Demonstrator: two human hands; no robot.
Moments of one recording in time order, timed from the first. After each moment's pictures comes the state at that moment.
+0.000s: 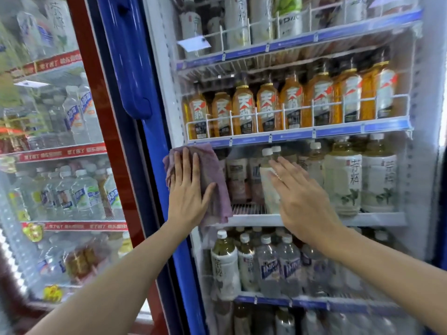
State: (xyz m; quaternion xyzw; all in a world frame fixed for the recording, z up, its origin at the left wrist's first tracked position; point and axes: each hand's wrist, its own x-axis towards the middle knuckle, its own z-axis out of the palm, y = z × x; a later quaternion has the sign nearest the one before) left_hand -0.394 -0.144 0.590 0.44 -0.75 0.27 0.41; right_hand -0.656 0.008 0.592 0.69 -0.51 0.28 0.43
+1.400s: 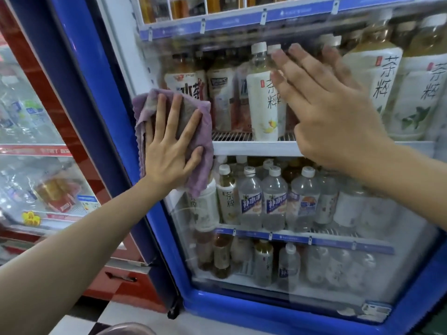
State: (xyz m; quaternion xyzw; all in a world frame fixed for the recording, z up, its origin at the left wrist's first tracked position) left_hand -0.424 -0.157 0.492 0.35 -0.76 0.37 0.41; right_hand -0.728 -0.026 0.568 0.70 -0.45 0.21 0.50
